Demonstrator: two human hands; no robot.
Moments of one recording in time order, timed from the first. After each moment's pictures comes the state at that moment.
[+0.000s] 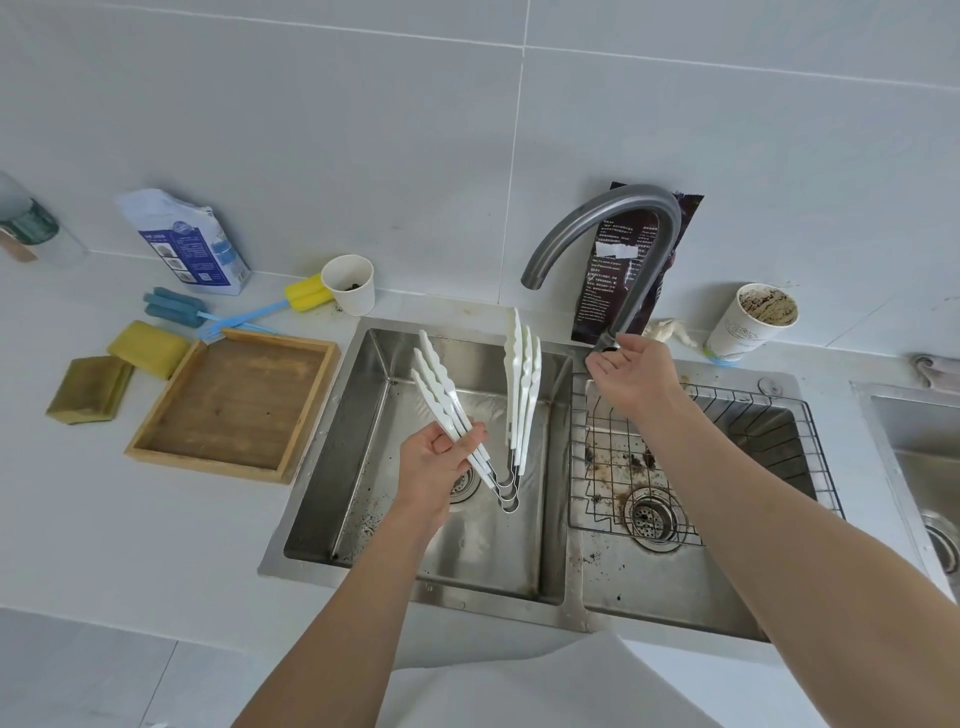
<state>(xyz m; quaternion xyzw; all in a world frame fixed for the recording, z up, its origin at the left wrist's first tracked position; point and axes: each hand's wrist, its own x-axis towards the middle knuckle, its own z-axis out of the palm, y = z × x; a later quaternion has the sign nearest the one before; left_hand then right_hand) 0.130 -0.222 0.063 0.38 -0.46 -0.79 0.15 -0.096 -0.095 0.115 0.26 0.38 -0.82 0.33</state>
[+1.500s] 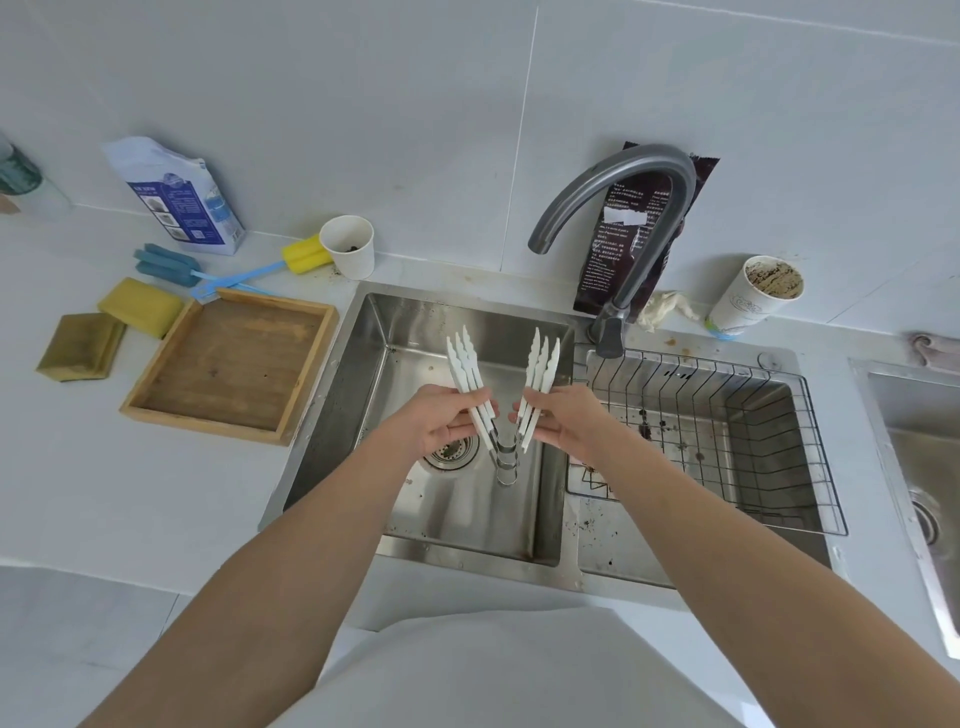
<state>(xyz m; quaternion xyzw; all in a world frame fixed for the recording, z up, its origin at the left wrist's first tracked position) 0.105 -0.256 0.058 0.40 -0.45 -0.80 -0.07 -0.002 -0.101 0.069 0.10 0.65 -0.59 0.46</state>
